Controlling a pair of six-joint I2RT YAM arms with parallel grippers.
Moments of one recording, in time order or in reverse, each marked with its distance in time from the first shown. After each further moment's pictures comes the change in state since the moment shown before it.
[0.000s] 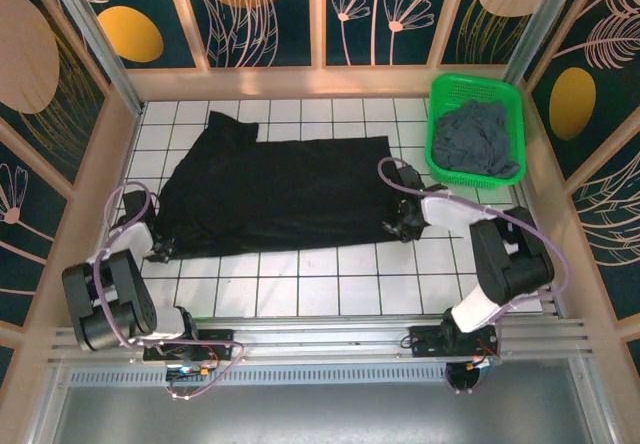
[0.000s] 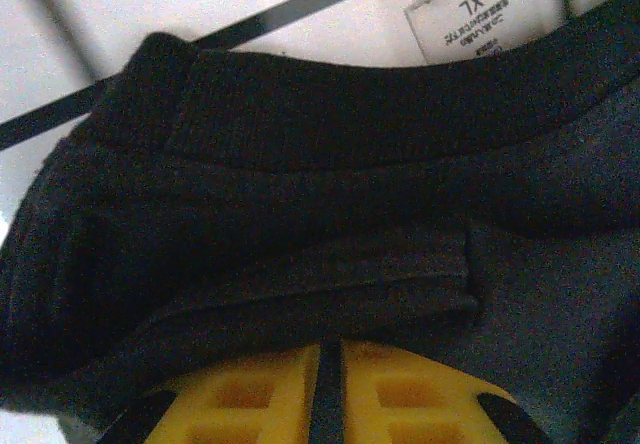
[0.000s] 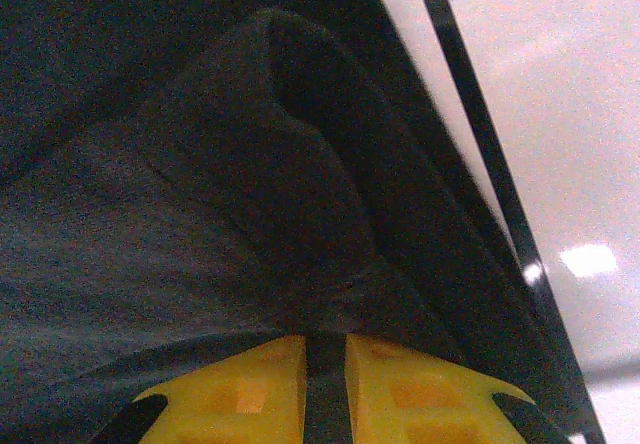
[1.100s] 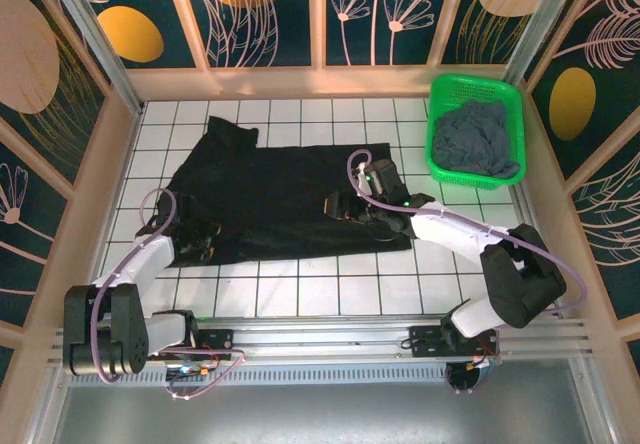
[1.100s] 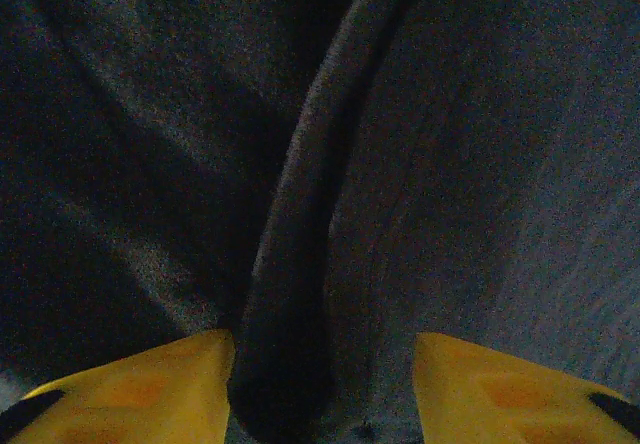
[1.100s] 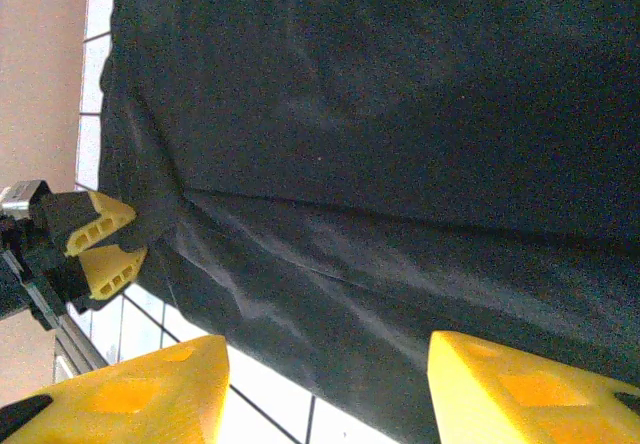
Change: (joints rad) left arm -0.327 -0.114 -0.064 0.053 0.217 -0.343; right arm 0.209 -0.090 0.016 0.444 -0.377 -0.068
